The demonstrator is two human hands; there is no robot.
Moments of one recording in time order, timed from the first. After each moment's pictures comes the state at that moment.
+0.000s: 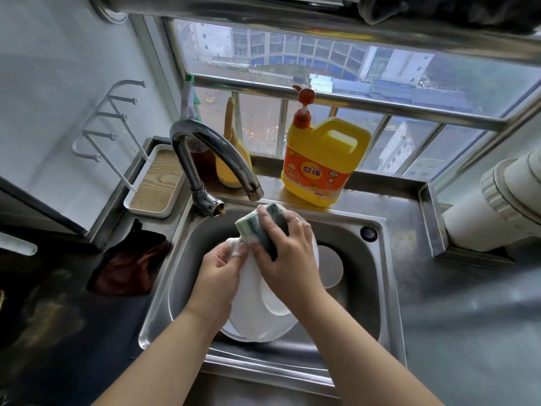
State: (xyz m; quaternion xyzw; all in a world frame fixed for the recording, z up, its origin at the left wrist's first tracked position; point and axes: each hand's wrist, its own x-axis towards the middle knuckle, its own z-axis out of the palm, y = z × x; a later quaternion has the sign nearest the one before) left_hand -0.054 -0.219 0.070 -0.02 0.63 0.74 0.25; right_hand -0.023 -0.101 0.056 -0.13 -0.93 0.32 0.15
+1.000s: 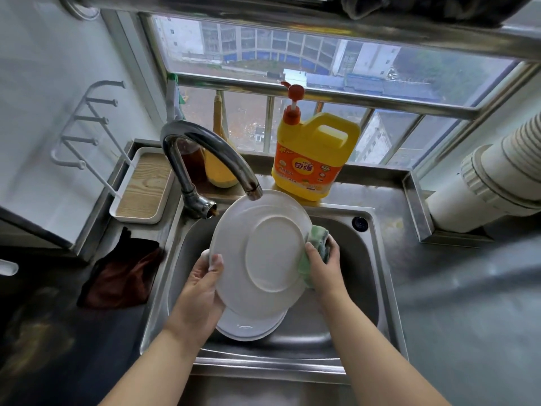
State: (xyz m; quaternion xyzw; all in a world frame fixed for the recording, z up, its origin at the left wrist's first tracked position) left_hand -0.063 -0.261 0.034 -0.08 0.44 0.82 0.35; right_hand 0.005 -0.065 -0.005 -0.47 -0.56 0.67 0.11
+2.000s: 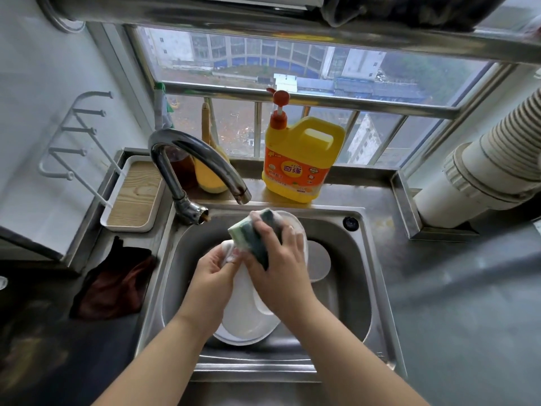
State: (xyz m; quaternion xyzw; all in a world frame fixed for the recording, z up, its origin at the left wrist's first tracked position) left_hand -0.061 -0.231 0.073 0.07 0.61 0.73 0.29; right_hand -0.011 -0.122 0.061 -0.19 -0.90 0.35 0.17
